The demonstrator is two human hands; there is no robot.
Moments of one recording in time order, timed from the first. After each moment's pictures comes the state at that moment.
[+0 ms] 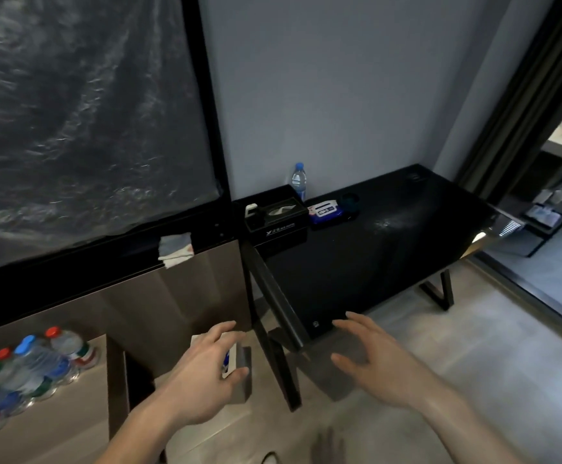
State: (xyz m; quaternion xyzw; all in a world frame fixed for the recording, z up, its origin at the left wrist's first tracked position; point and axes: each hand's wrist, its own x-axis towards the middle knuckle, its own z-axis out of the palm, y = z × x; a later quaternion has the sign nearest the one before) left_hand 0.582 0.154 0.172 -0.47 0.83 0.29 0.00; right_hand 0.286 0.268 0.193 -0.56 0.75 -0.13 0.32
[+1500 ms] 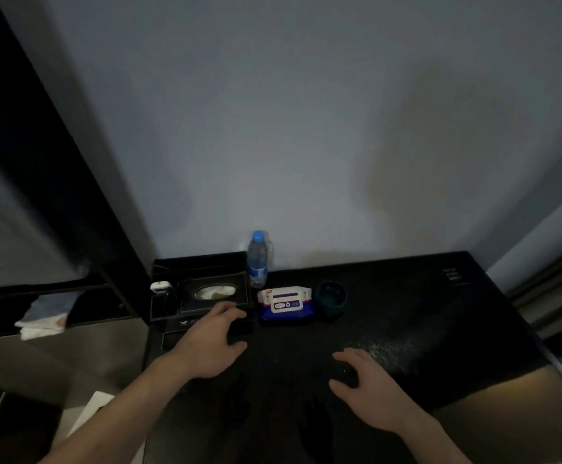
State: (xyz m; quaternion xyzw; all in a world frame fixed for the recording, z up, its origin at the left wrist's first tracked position) left_hand 0.157 -0.228 0.106 -0.59 0.75 0.30 -0.03; right_hand -0.166 -0.134 0.108 -0.59 0.70 -0.03 0.40
